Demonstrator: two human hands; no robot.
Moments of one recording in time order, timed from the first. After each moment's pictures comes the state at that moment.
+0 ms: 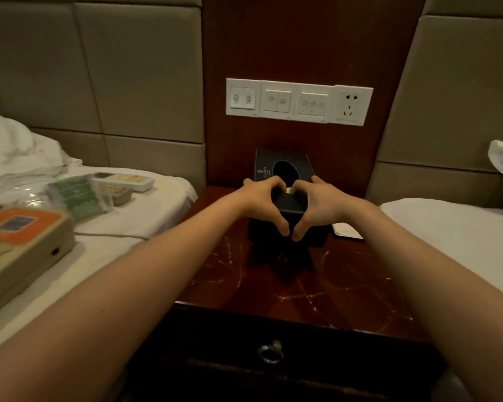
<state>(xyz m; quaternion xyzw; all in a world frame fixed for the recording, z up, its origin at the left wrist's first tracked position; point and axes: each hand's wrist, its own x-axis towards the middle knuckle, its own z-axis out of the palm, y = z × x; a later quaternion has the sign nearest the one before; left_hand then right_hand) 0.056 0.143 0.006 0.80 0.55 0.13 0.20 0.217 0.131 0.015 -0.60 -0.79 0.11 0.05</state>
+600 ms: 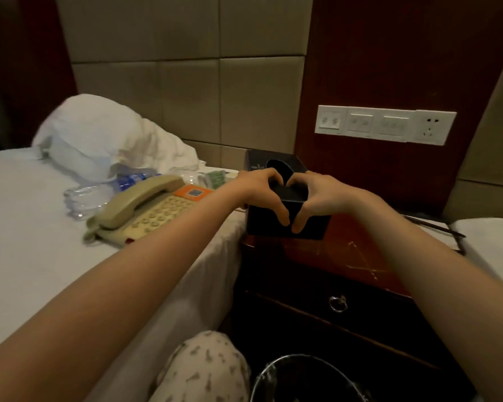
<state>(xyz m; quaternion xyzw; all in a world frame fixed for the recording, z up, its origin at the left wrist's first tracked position) -0.065 -0.044 0.061 0.69 0.69 0.19 0.14 0.088 0.012 0.060 -0.42 -0.90 0.12 0.07</state>
